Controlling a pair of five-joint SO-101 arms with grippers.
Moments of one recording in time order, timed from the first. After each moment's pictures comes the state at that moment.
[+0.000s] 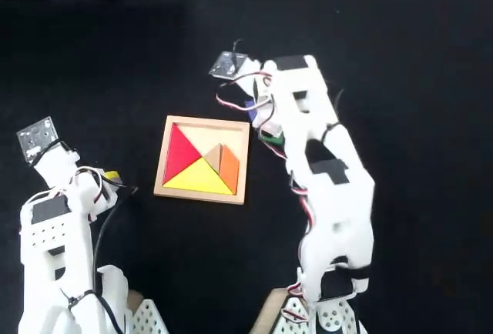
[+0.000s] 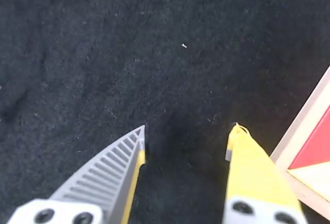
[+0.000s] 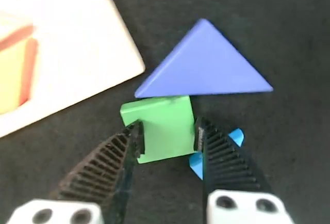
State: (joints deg) left arm -24.4 -47.7 71.8 47.6 8.4; right arm -9.9 38.1 -19.4 77.0 51.1
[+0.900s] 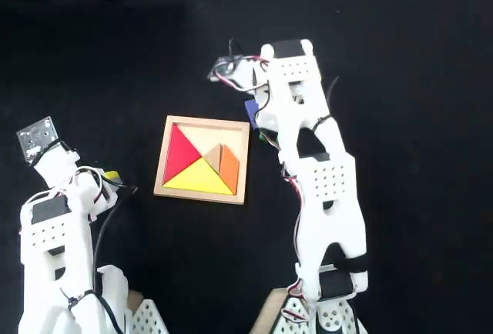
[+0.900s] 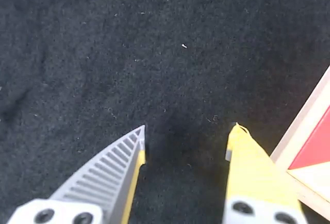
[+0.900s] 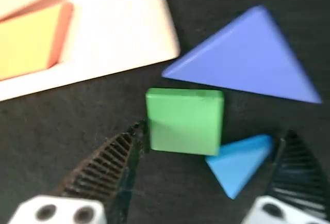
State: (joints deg) left arm -24.4 -47.7 71.8 47.6 8.3; right arm -9.7 53.4 -45.2 98.9 57.2
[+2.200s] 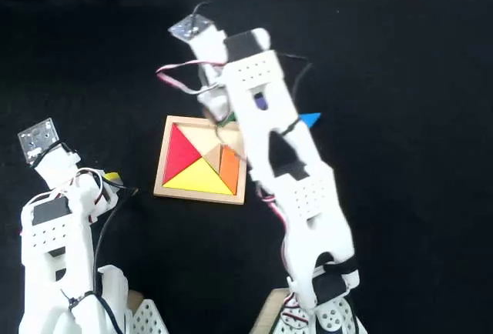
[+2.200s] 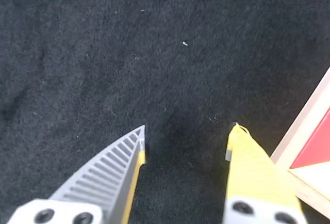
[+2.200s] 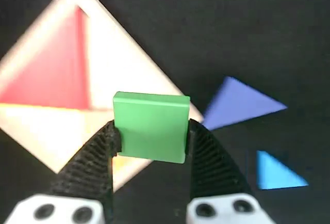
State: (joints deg) left arm -24.4 -48.0 72.7 47.3 8.3; right arm -24.4 45.3 -53.7 98.5 14.1
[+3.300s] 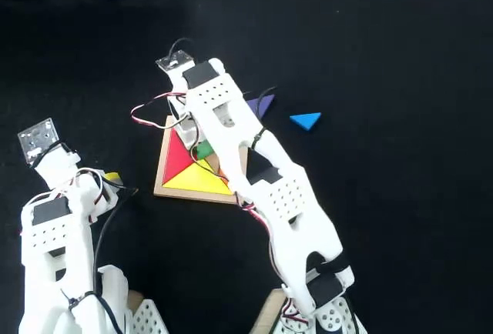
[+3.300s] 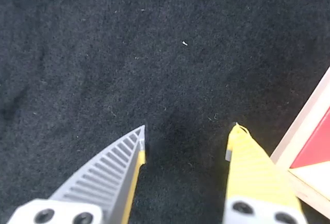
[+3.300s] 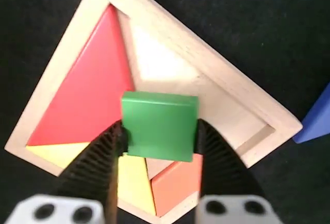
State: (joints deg) left arm -24.4 -48.0 72.7 47.3 8.3; right arm -31.5 52.4 -47.5 95.2 -1.5
